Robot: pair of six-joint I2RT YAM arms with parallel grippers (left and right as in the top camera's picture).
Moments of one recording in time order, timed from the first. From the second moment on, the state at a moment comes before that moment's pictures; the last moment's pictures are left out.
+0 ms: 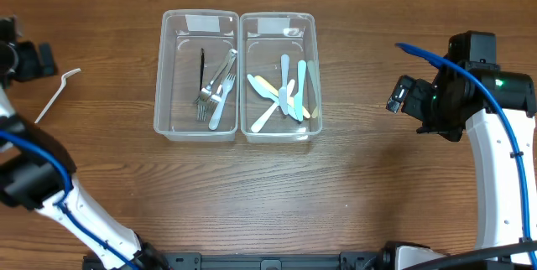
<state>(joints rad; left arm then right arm) 0.60 2.19 2.09 -1.27 0.07 0.27 -0.10 1.43 1.43 -1.31 -0.08 0.33</state>
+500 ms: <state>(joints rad) 0.57 2.45 2.09 -1.19 0.08 0.36 -0.10 1.43 1.43 -1.30 -0.08 0.33</state>
